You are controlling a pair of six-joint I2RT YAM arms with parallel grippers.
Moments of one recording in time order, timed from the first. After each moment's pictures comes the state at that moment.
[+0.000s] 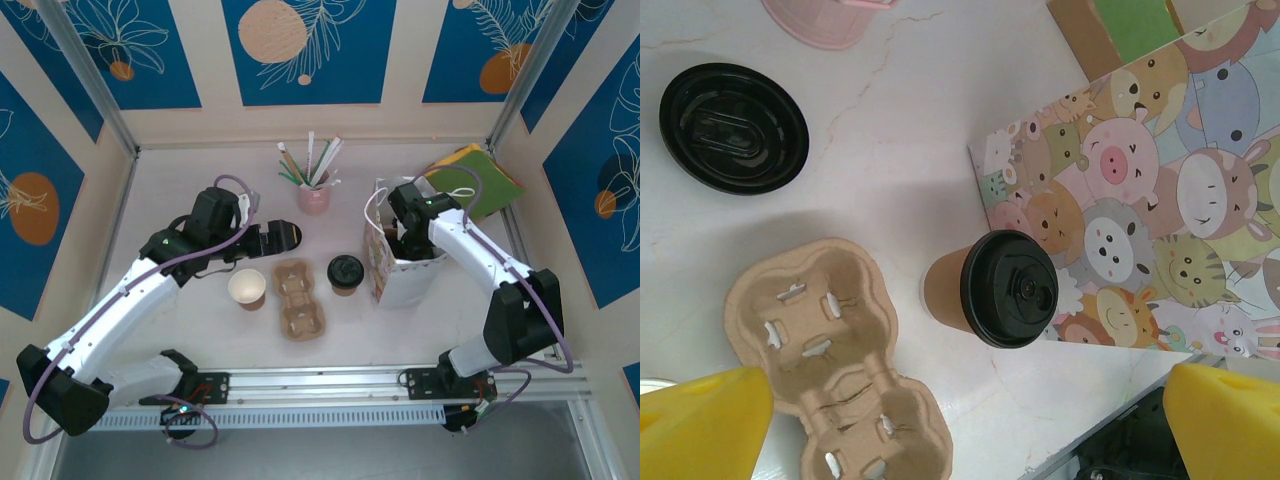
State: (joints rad) left arm -0.59 1.12 1.12 -0.72 0.25 -0.68; right arm 0.37 1.47 1.17 -1.19 -0.07 0.40
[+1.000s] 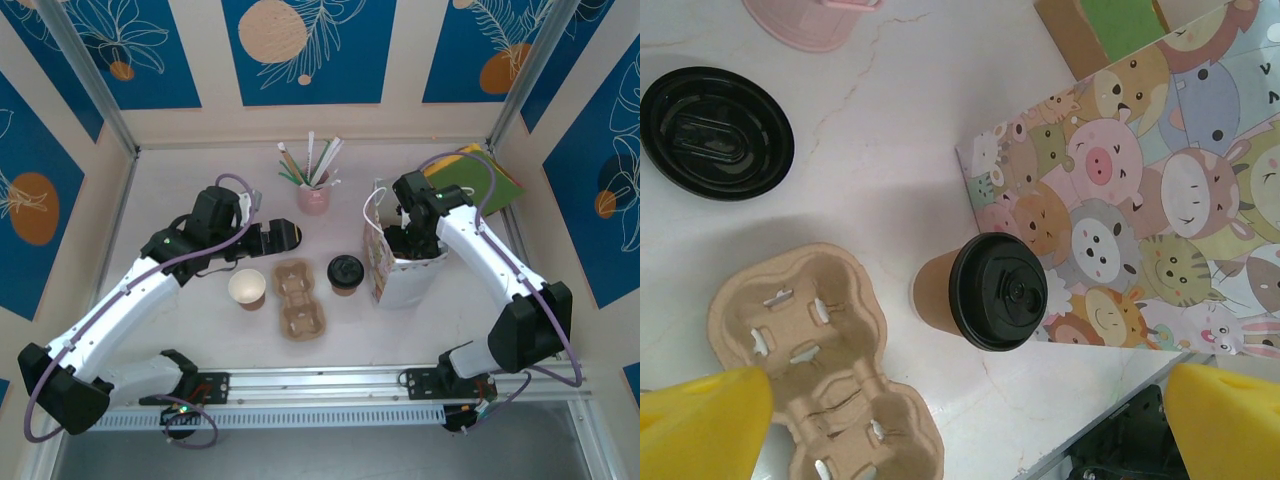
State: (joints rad) left arm -0.59 1.13 1.12 -0.70 0.27 -0.68; right arm 0.37 1.42 1.28 -1.25 -0.04 0.42
